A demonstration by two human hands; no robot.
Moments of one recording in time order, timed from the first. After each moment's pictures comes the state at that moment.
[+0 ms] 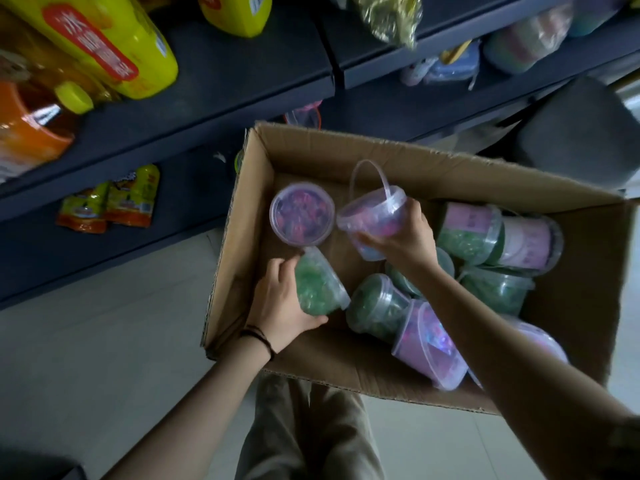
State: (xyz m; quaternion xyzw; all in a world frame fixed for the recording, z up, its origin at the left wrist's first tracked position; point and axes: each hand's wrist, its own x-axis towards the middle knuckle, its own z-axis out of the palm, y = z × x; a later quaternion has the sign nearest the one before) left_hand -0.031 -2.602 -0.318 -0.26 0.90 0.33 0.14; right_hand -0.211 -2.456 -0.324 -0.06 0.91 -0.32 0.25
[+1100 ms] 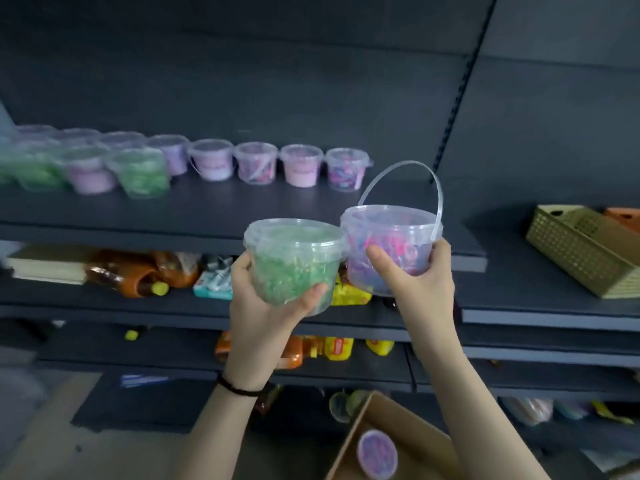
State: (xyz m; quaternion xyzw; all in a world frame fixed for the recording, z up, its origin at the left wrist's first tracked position) left_hand 0.072 -2.742 0.256 -0.25 0.61 0.56 -0.50; right_hand -0.088 -2.647 0.279 -0.28 0.66 -0.69 0.09
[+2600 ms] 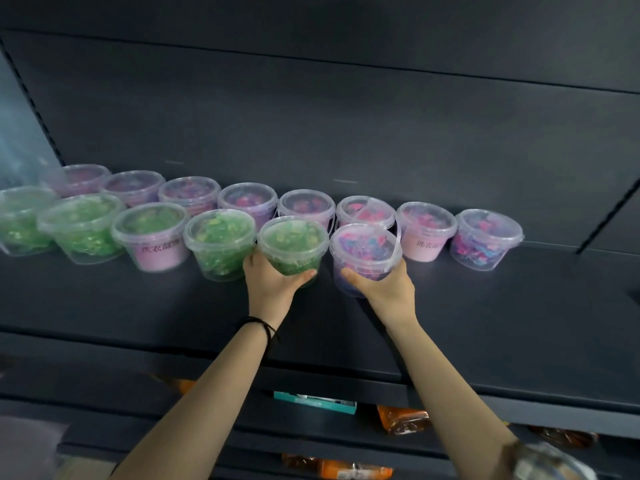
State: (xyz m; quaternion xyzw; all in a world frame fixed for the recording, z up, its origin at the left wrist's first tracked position) left_hand 0.064 -3.154 0.220 -0.42 0.69 0.37 -0.46; right_hand -0.088 -3.043 0.226 -0.31 0.76 -0.56 0.12
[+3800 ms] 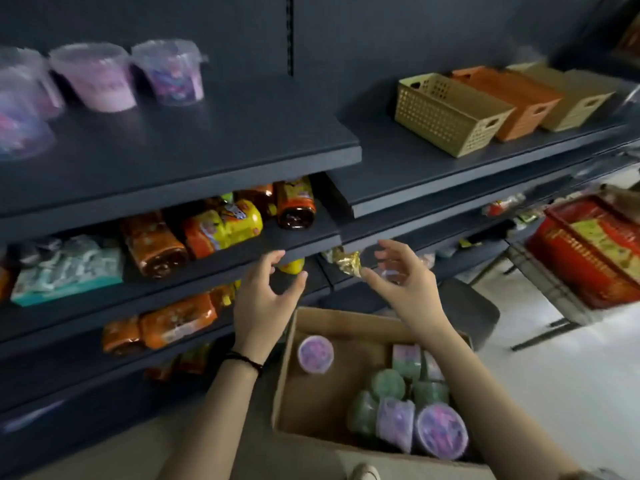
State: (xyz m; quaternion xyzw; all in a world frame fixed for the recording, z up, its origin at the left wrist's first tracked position) left_hand -0.047 -2.695 0.116 -0.23 0.83 0.45 -0.25; right_hand -0.149 -2.504 0.148 -0.20 0.82 -0.53 0.05
